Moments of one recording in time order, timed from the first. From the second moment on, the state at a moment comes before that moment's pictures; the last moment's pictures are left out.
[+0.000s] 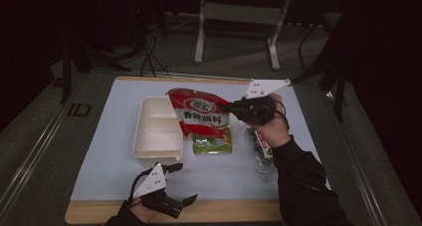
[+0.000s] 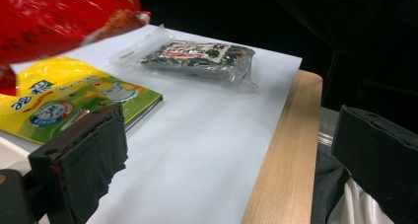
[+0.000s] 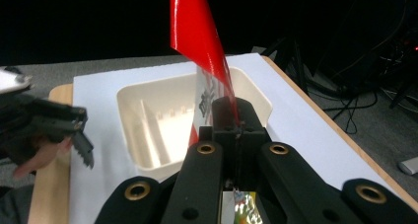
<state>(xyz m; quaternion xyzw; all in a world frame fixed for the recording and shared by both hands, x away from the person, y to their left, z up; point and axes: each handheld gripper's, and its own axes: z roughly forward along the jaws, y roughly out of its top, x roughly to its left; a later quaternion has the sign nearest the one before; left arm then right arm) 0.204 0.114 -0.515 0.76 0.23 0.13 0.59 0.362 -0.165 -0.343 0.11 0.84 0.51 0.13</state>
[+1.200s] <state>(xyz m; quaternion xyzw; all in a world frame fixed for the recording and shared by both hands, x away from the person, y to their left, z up) 0.205 0.117 -0.517 0.76 0.23 0.14 0.59 0.449 -0.076 -0.362 0.14 0.82 0.54 0.11</state>
